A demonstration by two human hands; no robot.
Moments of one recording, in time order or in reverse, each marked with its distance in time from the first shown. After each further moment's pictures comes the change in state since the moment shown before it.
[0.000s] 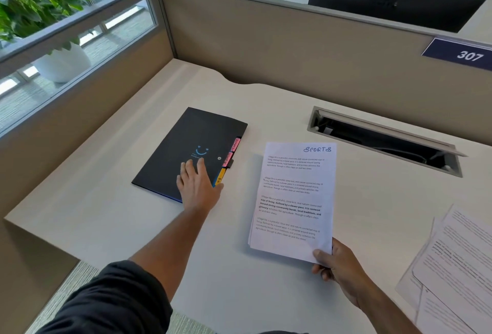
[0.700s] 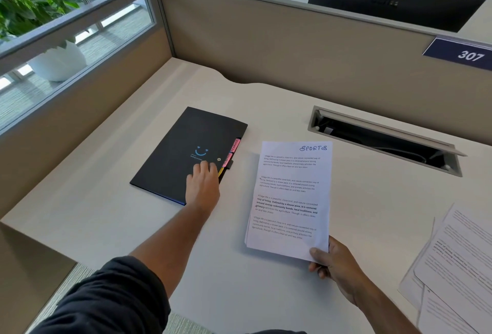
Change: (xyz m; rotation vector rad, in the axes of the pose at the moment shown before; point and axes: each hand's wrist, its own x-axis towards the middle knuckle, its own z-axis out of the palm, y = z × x) left_hand 0.002 0.011 -0.016 0.193 -0.026 0.245; right_hand 0.008 -0.001 0.009 0.011 -0.024 -0.009
